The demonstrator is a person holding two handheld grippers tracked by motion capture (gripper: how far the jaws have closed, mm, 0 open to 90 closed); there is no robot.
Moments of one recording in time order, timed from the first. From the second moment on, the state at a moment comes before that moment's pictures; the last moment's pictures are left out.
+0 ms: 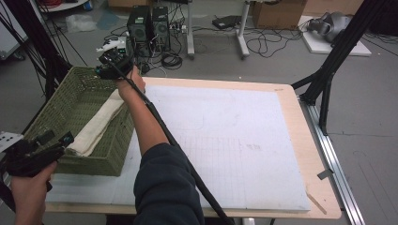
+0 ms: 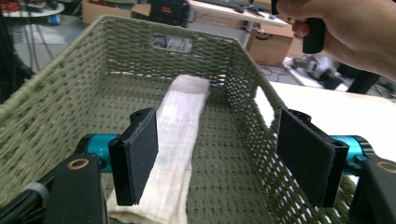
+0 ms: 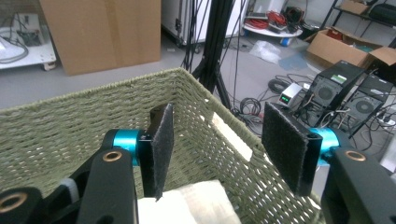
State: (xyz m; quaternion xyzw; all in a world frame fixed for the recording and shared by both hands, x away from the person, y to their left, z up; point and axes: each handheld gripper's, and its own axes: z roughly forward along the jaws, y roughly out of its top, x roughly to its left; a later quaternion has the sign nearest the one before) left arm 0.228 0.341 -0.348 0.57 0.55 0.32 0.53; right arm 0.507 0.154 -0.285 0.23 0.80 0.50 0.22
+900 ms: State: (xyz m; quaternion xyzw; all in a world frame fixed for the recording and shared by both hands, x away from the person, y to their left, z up) left arm 0.234 0.295 -0.338 0.63 0.46 0.28 0.56; right arm 0.459 0.013 -0.288 0.26 0.79 0.52 0.20
